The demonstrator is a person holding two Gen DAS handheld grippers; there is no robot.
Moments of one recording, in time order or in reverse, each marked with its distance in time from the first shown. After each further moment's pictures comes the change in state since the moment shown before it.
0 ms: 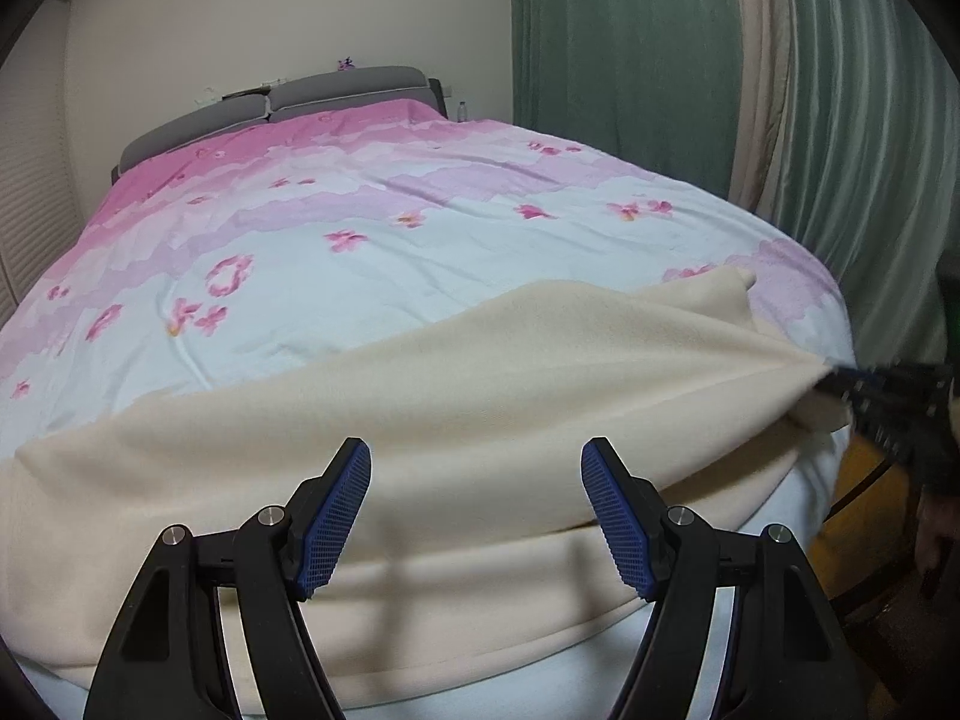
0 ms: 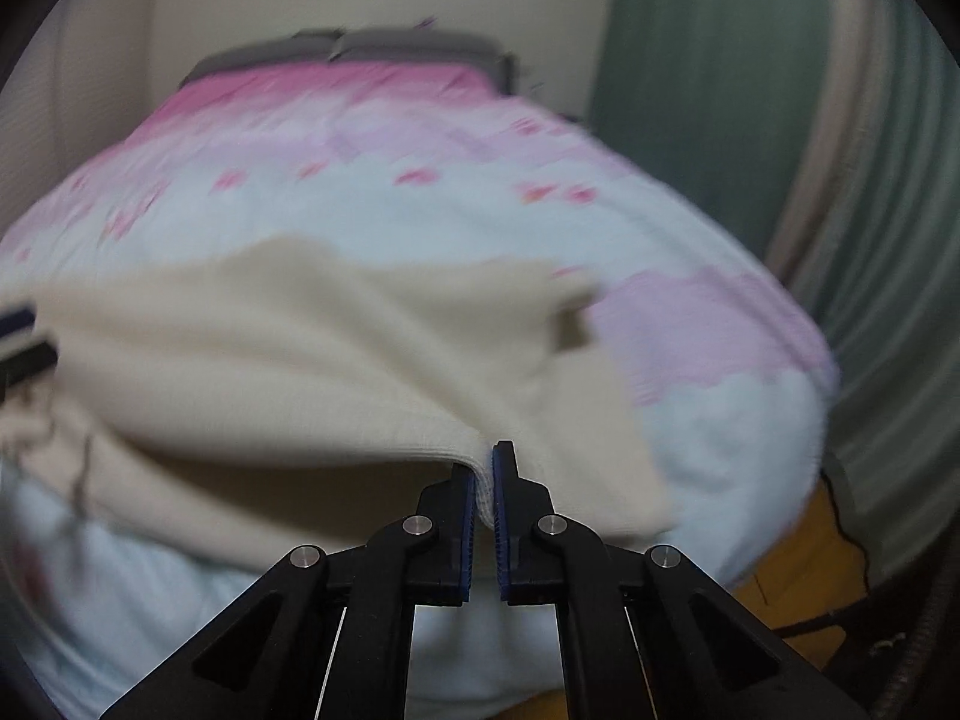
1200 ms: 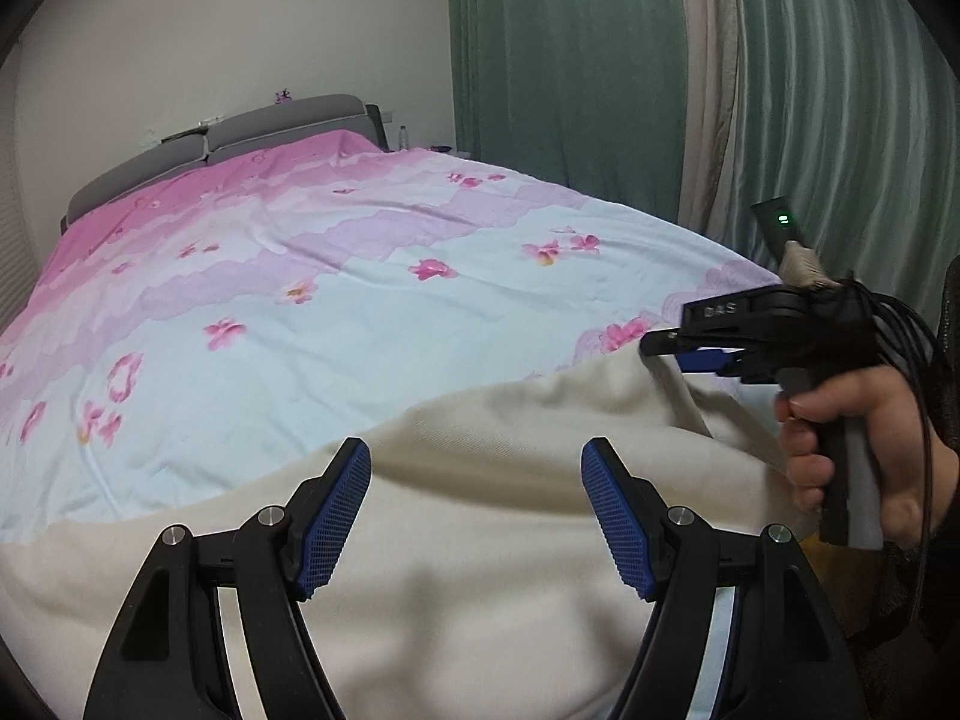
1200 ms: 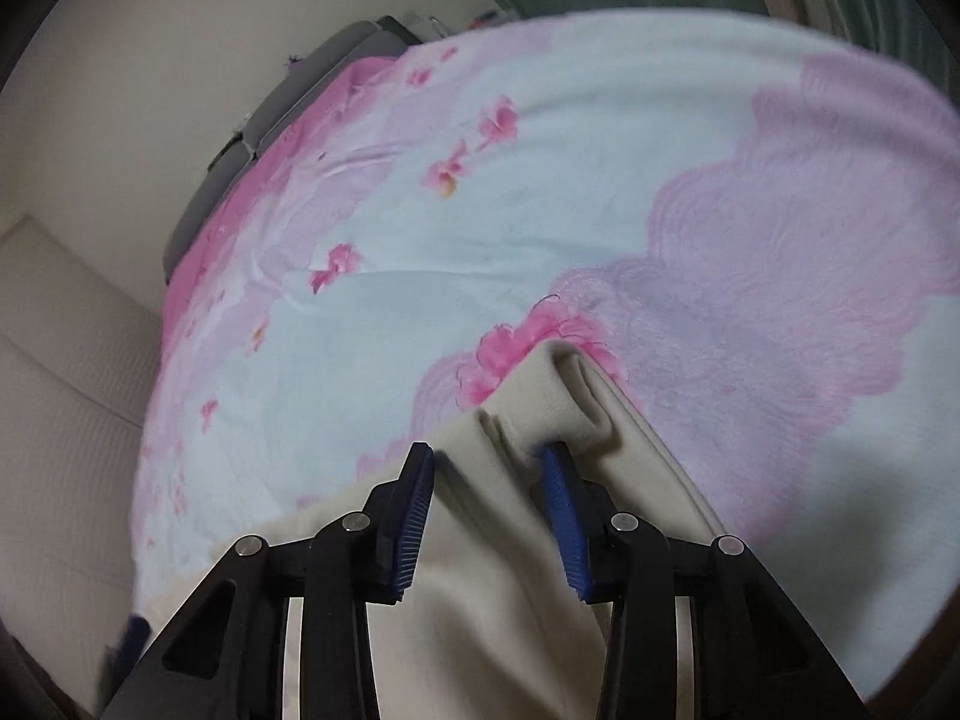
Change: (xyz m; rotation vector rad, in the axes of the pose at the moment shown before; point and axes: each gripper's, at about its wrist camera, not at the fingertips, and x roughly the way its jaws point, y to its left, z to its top) left arm 0.047 -0.080 0.069 0.083 -0.038 -0.077; right arm 0.179 -0.095 0.073 0.650 0.212 0.444
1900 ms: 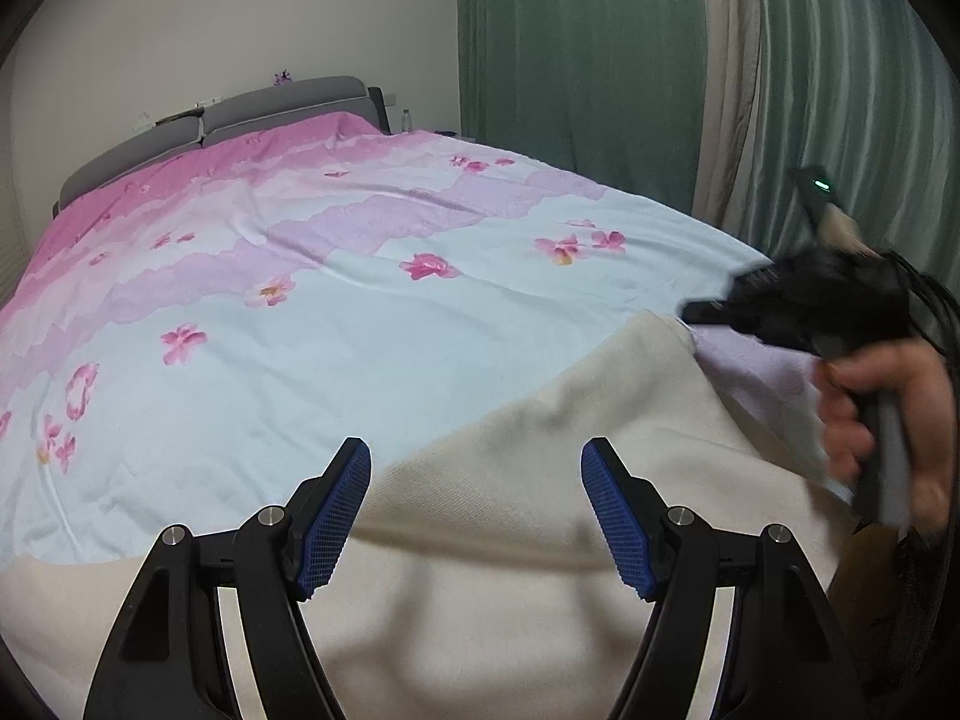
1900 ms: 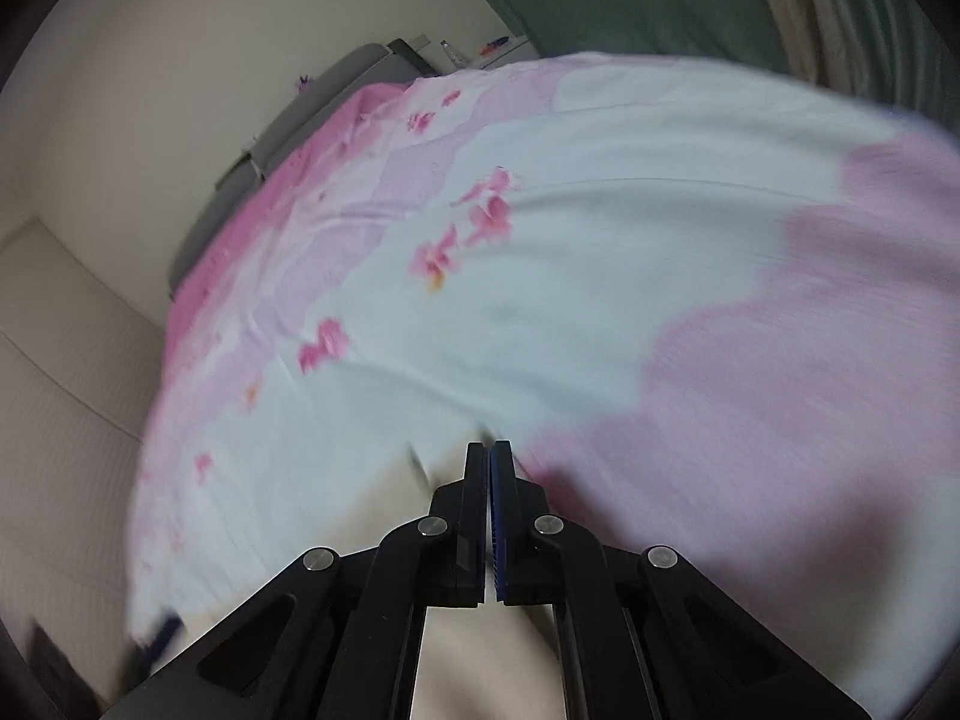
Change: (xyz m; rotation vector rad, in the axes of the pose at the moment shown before) left arm 0.060 0.003 0.022 -0.024 0.029 -0.002; right arm -0.007 -0.004 0.041 -0.074 -0.076 -0.034
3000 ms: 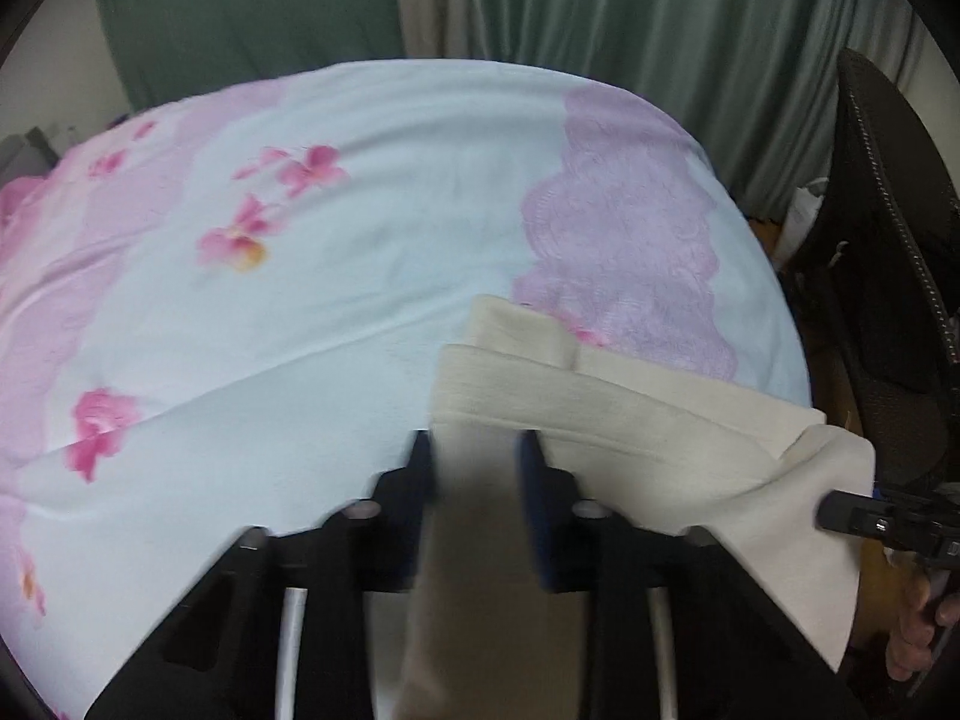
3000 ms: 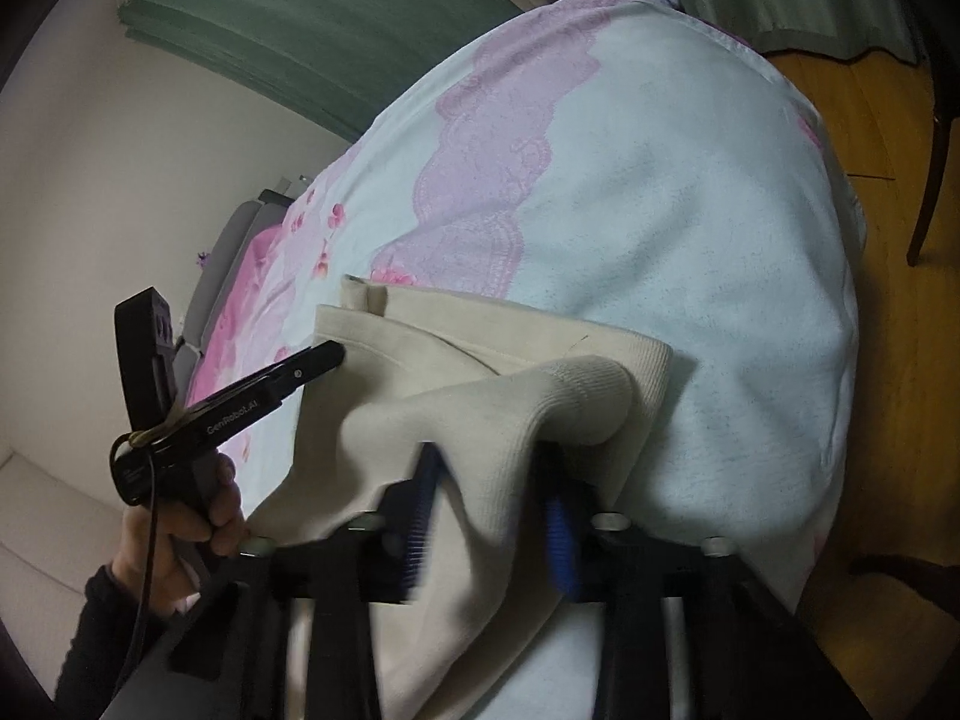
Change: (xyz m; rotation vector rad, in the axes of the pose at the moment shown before) left arm 0.160 -0.086 0.077 0.586 0.349 -0.522; right arm -0.082 -0.037 -0.183 0.504 -0.248 -0.052
